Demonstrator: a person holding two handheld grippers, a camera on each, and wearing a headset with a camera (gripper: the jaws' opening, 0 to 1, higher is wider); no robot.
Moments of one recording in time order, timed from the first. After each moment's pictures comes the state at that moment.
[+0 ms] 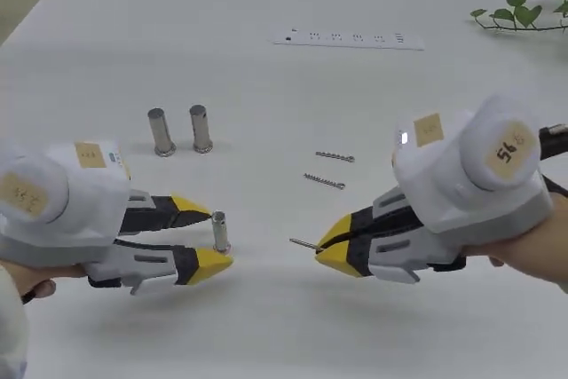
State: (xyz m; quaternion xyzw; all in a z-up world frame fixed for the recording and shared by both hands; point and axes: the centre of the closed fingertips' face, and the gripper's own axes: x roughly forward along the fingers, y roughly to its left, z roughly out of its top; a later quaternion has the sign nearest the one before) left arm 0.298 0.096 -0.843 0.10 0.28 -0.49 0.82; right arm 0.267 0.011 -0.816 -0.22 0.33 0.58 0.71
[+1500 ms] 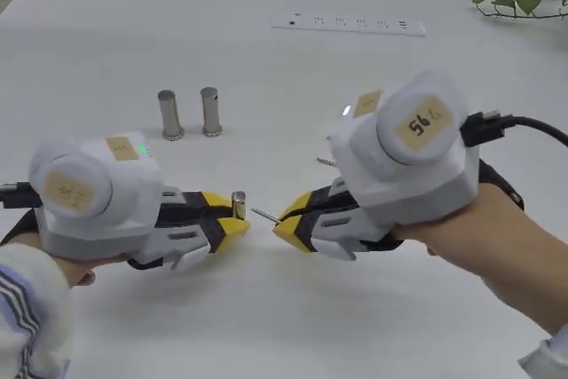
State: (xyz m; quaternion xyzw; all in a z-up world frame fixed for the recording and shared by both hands) left arm 0.311 0.092 -0.852 0.09 0.24 -0.47 0.84; right arm 0.283 0.072 -0.825 -0.21 0.35 0.51 0.76
